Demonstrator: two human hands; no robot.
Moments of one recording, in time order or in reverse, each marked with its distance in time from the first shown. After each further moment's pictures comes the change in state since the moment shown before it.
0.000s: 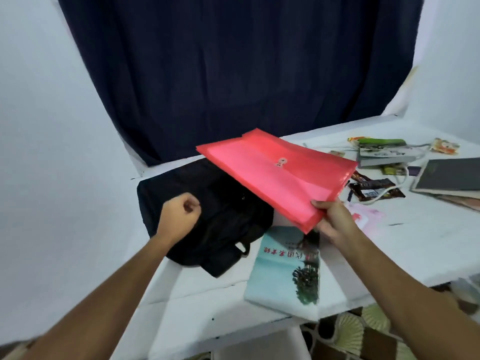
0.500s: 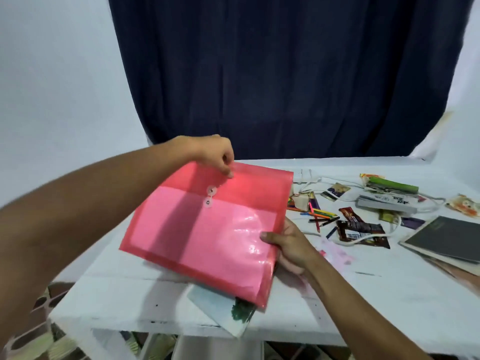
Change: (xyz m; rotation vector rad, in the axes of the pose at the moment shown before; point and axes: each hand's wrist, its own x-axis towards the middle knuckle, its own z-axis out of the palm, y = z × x) left_hand 0.087 0.233 -0.013 0.699 -0.606 0.168; right_hand -0.024 -0.041 -0.008 -0.380 -0.635 0.211
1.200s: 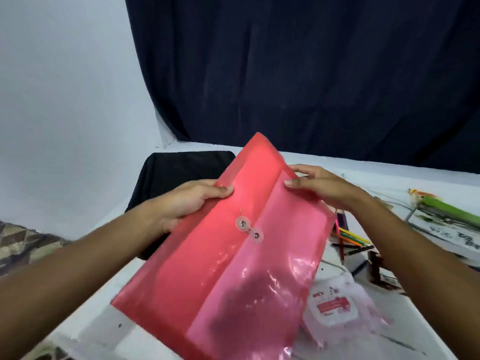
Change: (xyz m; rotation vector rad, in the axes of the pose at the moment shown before) left_hand -0.011 0.010 0.105 -1.682 0.119 -0.452; right_hand 0.161 -0.120 -0.078 -0.833 -0.173 0.120
